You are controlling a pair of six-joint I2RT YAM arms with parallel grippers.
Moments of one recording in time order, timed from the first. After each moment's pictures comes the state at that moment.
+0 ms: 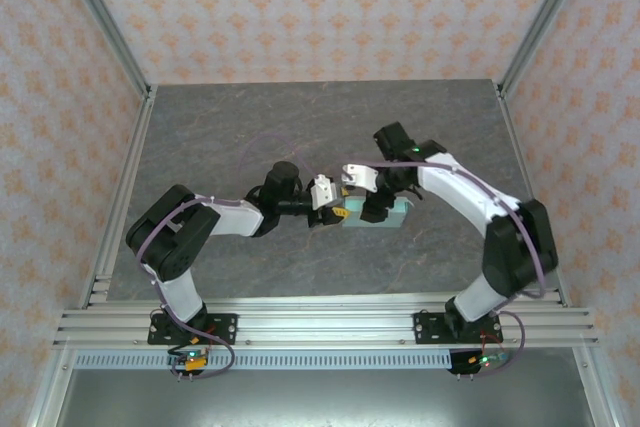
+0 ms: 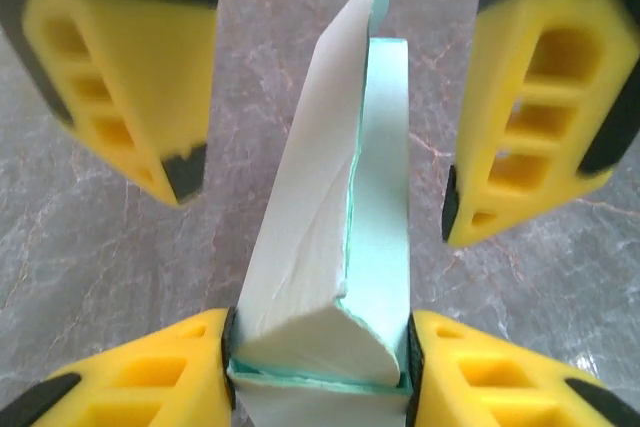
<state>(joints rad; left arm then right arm) -0.59 1.76 0.74 0.59 0.69 0.42 0.45 1.53 1.16 -0.84 -0.39 -0.93</state>
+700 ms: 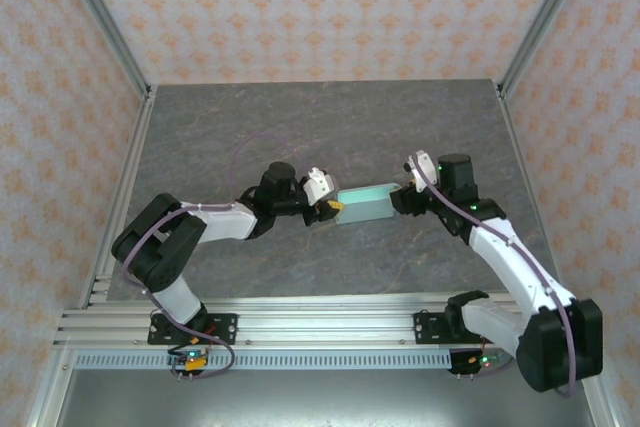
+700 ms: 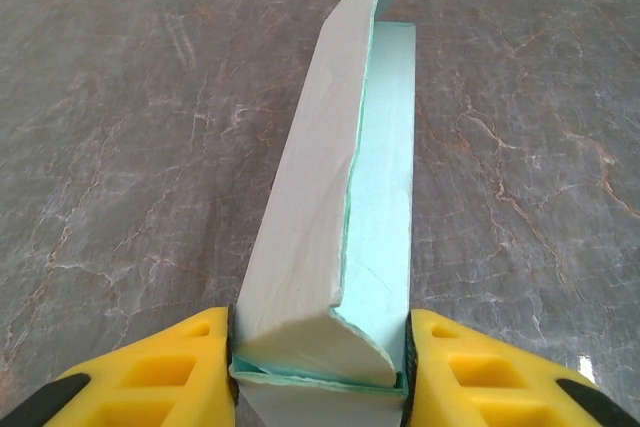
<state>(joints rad) -0.59 1.66 0.71 0.49 0.52 0.28 0.23 1.06 0.69 -0.40 -0.31 -0.18</state>
